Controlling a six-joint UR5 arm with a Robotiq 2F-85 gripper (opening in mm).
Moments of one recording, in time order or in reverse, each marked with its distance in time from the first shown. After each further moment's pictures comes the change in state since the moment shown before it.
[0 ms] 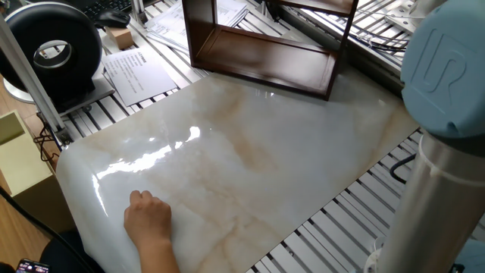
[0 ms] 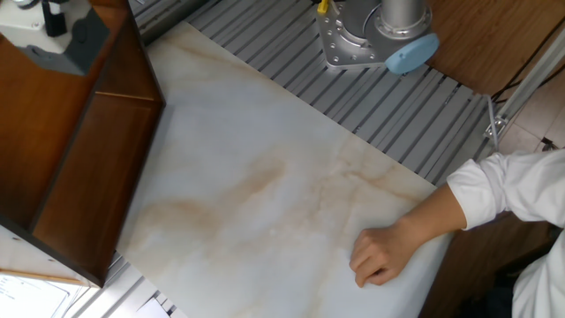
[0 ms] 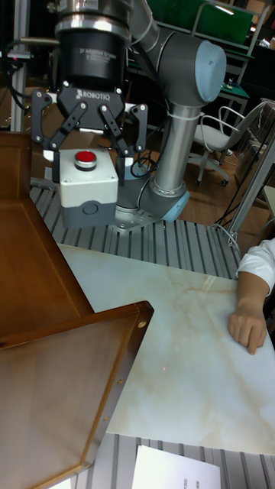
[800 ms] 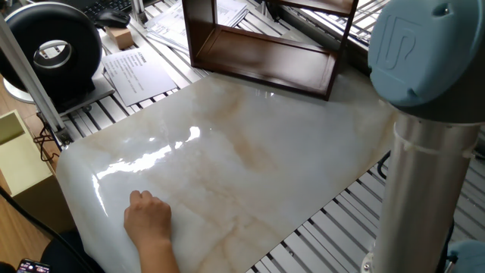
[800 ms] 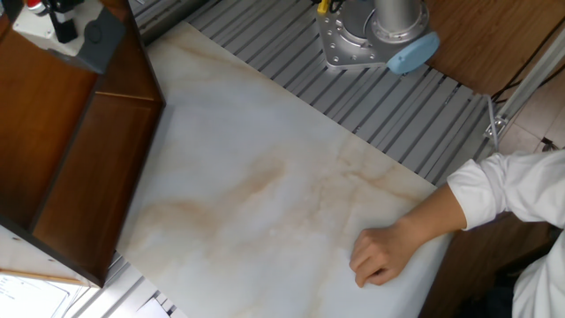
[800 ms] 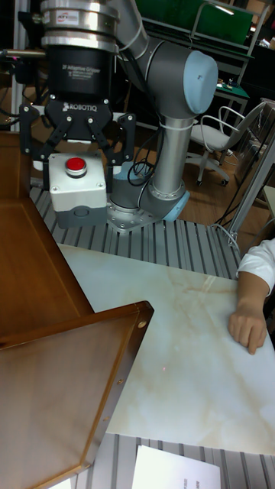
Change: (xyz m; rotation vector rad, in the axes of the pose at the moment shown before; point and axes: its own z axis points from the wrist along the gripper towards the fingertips) arm 0.023 -0.016 0.010 0.000 0.155 0.122
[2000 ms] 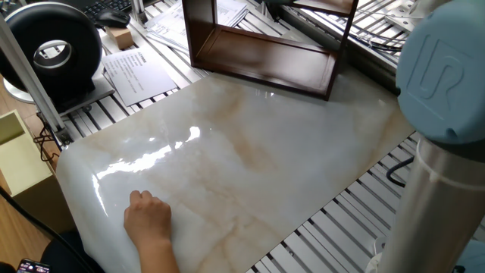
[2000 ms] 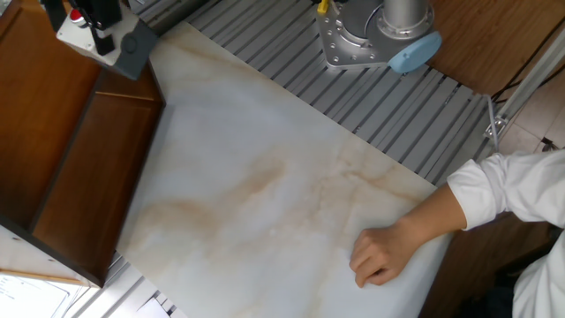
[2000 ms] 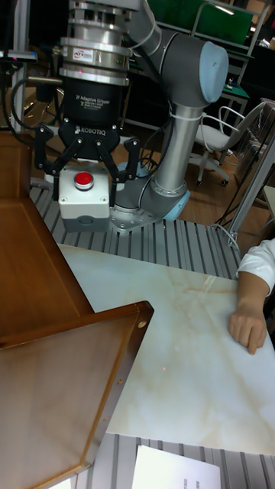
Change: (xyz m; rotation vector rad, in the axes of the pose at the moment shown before) arm 0.042 0.009 0.027 0.058 0.060 0.021
